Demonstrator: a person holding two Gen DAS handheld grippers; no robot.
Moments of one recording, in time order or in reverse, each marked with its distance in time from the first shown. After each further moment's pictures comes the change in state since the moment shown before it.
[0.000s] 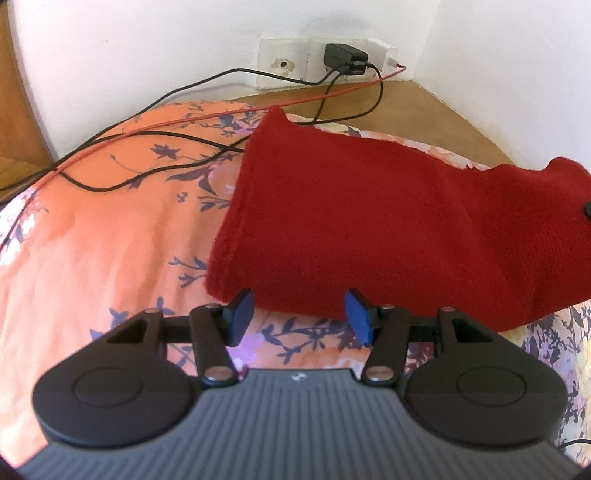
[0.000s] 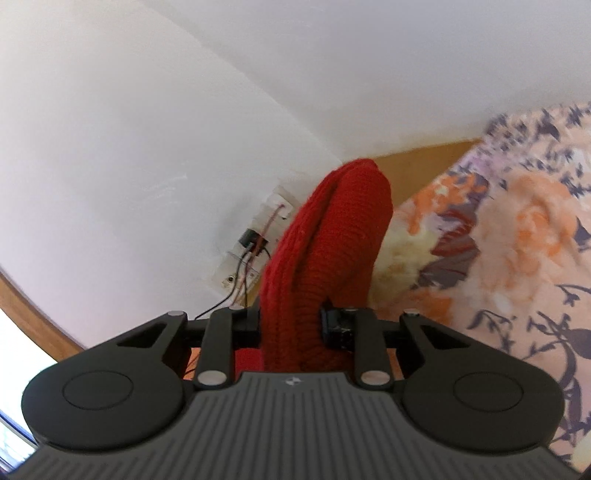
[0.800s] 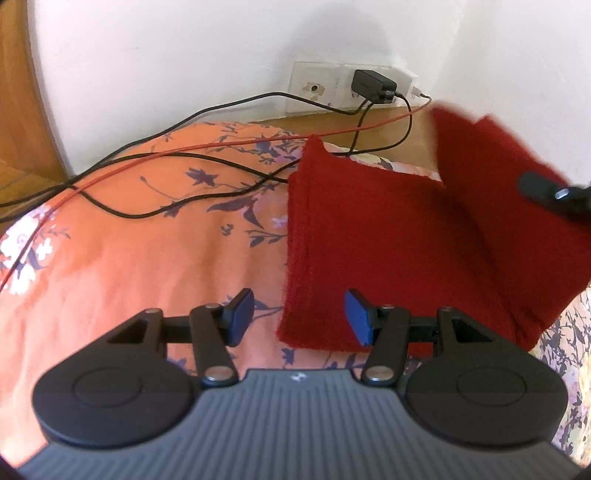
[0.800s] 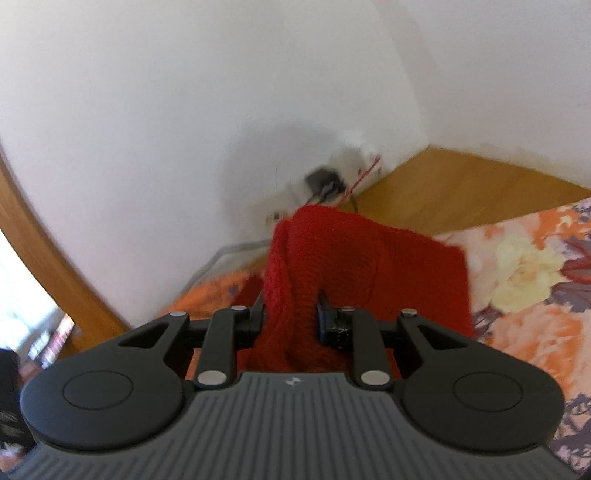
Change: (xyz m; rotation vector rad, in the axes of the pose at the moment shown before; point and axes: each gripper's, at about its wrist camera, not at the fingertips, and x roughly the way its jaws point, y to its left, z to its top) left arm -0.001 0.057 0.019 -0.022 -0.042 -0.037; right arm 0.116 0.155 -0.071 -0.373 0.164 -0.095
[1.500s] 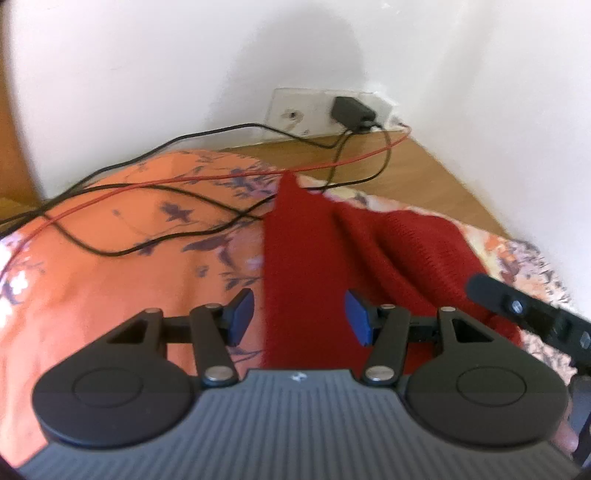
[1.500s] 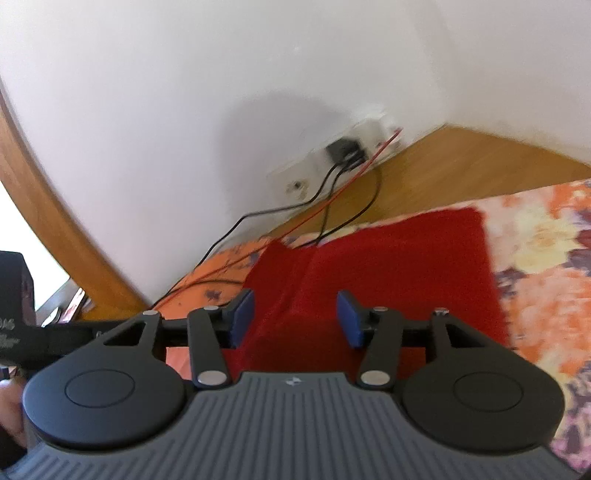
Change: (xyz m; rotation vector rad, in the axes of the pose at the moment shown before) left arm 0.000 0.001 0.031 -0.024 -0.033 -0.132; right arm -0.024 0.018 -0.027 0.011 0.018 0.021
